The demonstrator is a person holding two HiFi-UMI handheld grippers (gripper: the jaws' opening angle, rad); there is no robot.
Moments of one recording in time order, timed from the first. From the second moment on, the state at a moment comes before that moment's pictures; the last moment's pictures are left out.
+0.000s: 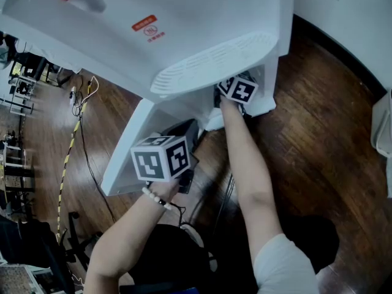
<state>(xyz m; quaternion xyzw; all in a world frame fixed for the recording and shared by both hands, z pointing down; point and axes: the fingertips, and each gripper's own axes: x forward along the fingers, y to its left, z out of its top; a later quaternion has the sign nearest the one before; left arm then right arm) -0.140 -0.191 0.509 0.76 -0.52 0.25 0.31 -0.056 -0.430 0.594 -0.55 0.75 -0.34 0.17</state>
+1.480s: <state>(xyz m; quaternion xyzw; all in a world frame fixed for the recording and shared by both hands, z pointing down) -0.124 -0.186 0.492 0.77 -0.50 0.23 0.31 0.007 -0.401 0.513 -0.62 0.69 -0.23 0.29</state>
